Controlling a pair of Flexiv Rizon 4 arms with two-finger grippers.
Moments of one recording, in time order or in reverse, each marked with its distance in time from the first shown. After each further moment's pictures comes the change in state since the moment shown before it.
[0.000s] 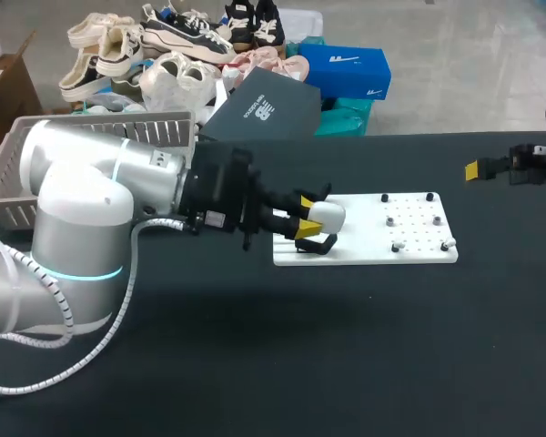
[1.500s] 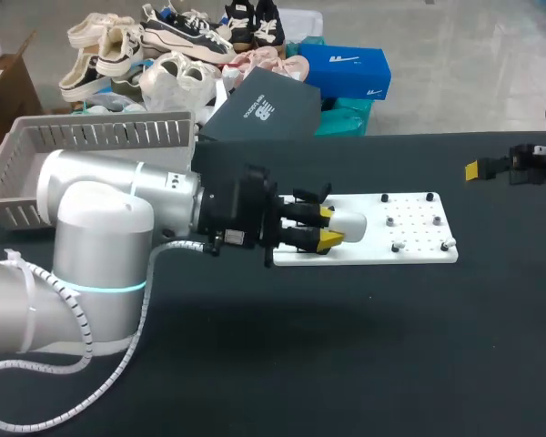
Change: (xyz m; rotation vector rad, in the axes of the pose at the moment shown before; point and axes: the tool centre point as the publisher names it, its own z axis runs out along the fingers) left arm -0.009 -0.015 0.031 -0.026 -0.077 0.038; right arm 0.000 0.000 0.000 0.000 0.000 0.000
